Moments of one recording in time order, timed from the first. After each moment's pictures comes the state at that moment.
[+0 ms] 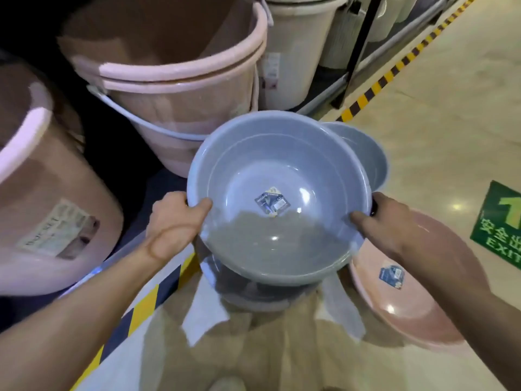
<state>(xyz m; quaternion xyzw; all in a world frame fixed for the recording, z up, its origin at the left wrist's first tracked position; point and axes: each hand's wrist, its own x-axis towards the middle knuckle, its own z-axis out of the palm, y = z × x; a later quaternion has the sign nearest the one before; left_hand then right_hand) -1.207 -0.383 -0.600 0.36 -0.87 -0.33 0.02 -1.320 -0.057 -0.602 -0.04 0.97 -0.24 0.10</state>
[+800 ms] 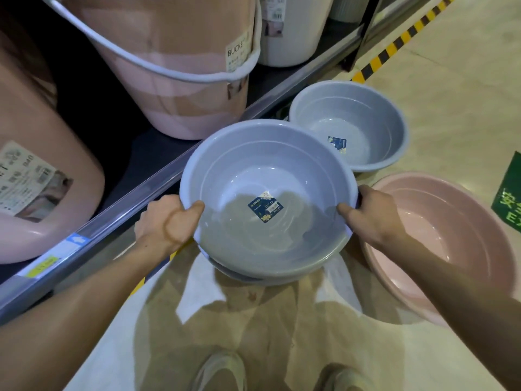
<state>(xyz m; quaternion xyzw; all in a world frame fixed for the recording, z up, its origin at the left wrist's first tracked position) -1.177 -0.396 -0.710 0.36 -0.90 -0.23 -0.05 -1.307 -0.065 -0.703 -0.07 0.97 -0.23 0.07</state>
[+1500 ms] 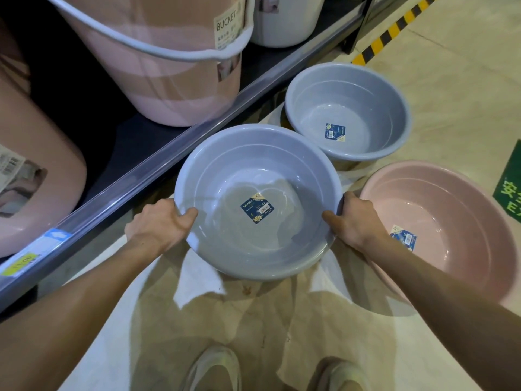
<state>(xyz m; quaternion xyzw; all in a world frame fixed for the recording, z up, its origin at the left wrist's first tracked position) -1.175 -0.407 -0.757 0.35 -0.92 -0.14 -0.12 -1.299 -0.068 -0.743 -0.05 0.96 -0.20 0.17</state>
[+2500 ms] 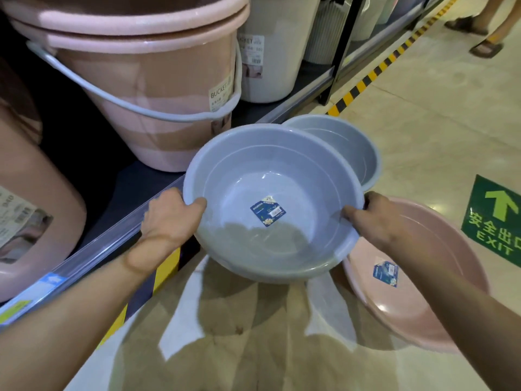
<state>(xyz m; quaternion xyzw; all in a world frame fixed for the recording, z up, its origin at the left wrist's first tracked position) -1.235 -0.383 -0.680 0.34 -0.89 -0.31 0.02 -1.340 -0.041 -0.673 0.01 0.95 -0.30 0.08</state>
